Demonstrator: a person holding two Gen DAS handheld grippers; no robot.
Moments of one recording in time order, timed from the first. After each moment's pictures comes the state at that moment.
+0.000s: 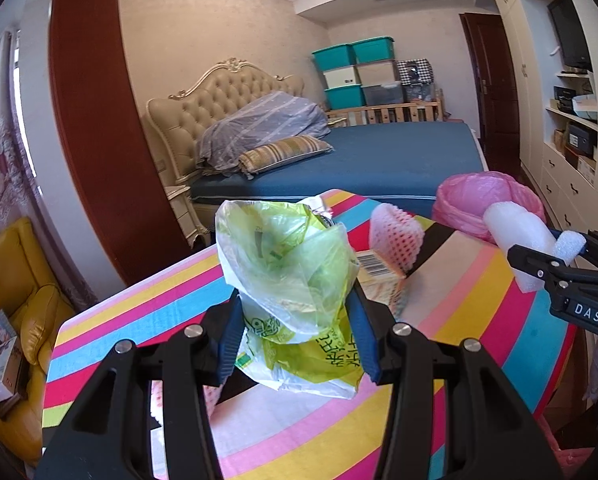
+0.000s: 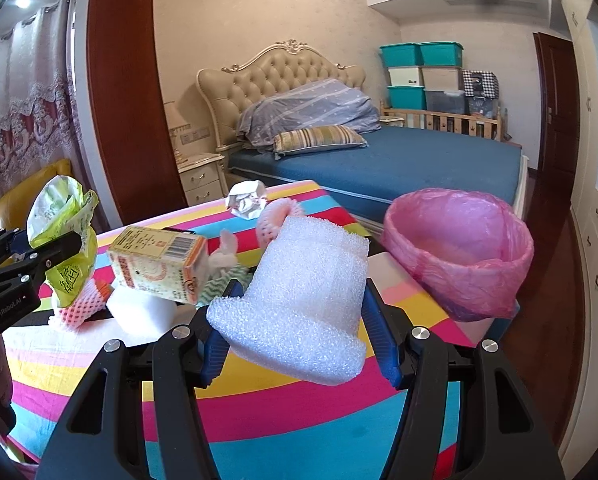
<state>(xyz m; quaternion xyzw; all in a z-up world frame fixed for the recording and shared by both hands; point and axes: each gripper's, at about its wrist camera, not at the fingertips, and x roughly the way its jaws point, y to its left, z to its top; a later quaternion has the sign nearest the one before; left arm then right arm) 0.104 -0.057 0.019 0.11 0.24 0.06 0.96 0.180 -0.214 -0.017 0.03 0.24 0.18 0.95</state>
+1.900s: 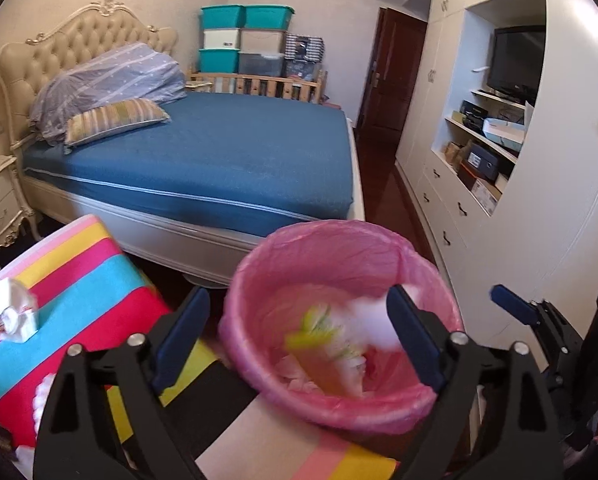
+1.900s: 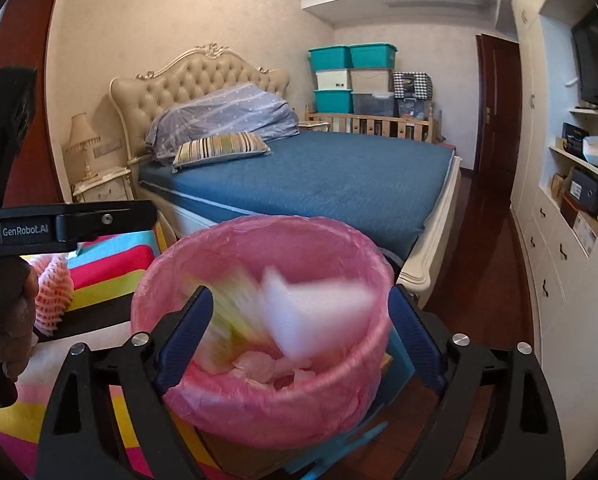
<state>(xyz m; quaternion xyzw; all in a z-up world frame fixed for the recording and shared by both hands) 0.413 -0.246 -0.022 -0.01 0.32 -0.19 0.93 0.340 -0.388 -0.049 0.02 0.23 0.06 0.97</state>
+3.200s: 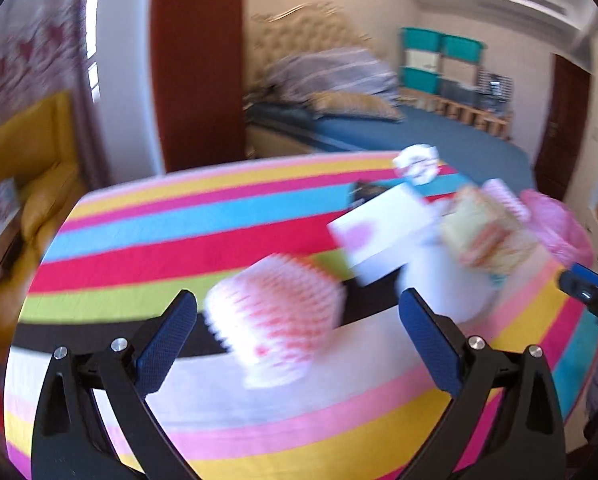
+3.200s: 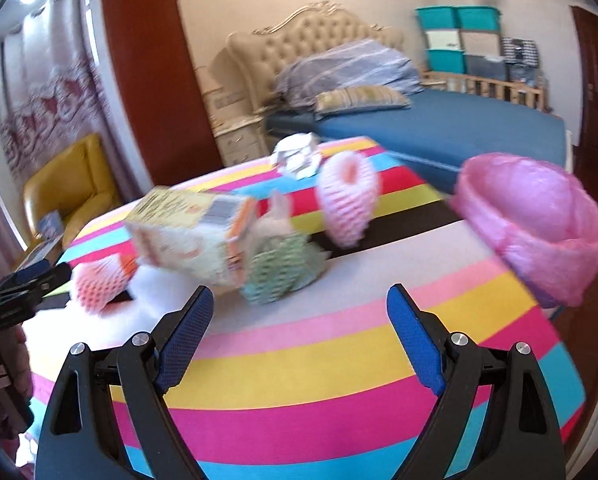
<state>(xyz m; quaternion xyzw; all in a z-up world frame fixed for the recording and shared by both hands) 0.082 0.100 -0.036 -0.07 0.32 0.16 0.93 0.208 -0.138 -0.046 0.02 0.32 0.28 0.91</state>
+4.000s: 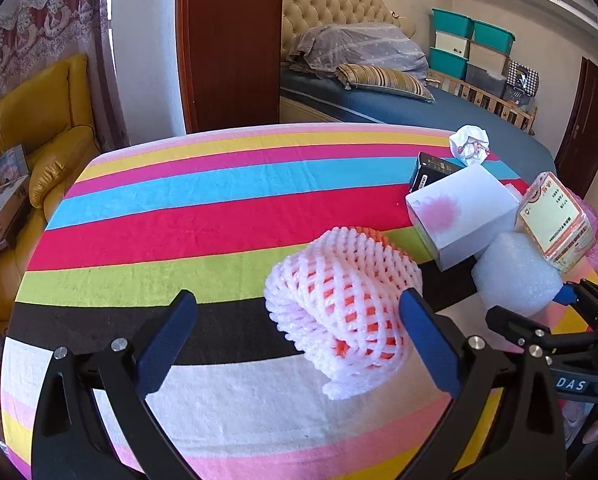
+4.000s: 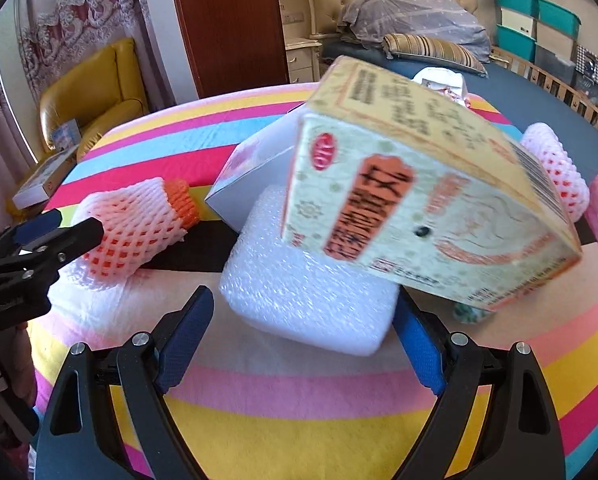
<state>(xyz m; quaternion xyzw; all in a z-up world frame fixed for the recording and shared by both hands) 0.088 0.149 -0.056 -0.09 0.36 0.18 0.91 0.215 0.014 -0.081 -0.09 0.41 0.31 0.85</state>
